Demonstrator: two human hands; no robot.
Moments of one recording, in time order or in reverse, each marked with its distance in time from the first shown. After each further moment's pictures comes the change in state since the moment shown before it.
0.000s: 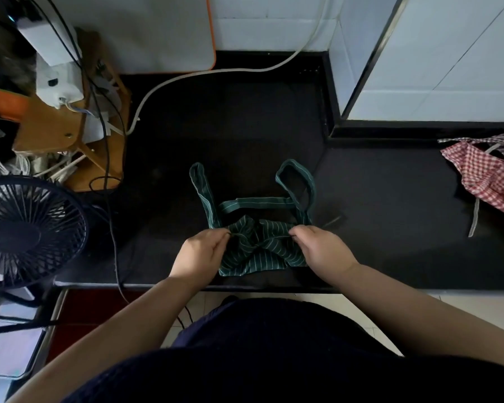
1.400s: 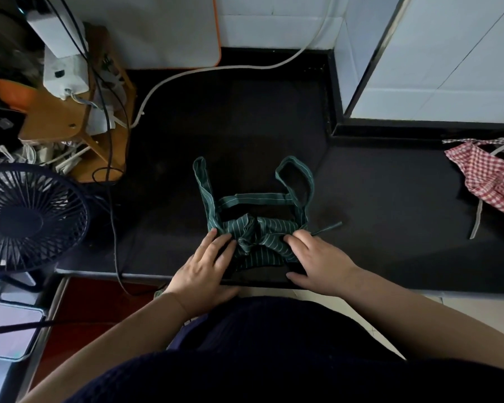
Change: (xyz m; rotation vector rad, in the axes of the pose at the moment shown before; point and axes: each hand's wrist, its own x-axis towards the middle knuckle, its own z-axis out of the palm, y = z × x) left_hand -0.037 -0.034 0.032 0.512 -0.084 0.336; right_hand -0.018 -0.001 -0.006 -0.289 -0.284 -0.168
